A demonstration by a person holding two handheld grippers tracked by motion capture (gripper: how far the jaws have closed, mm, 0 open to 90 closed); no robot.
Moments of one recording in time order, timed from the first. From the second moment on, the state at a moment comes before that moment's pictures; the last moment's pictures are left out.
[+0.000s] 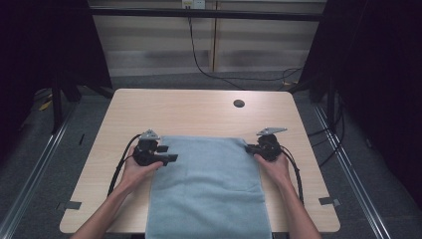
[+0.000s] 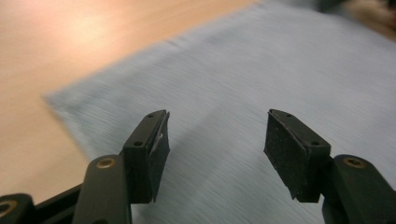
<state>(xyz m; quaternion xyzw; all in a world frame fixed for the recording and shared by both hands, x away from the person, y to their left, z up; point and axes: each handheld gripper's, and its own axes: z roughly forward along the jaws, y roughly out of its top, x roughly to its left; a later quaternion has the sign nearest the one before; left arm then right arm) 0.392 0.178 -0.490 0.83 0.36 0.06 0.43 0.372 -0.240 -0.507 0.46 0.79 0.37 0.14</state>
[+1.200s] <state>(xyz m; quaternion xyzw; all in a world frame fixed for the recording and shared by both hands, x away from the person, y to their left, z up) 0.405 0.197 -0.439 0.78 0.33 0.08 0.52 0.371 -0.253 -0.434 0.44 0.74 0.50 0.13</state>
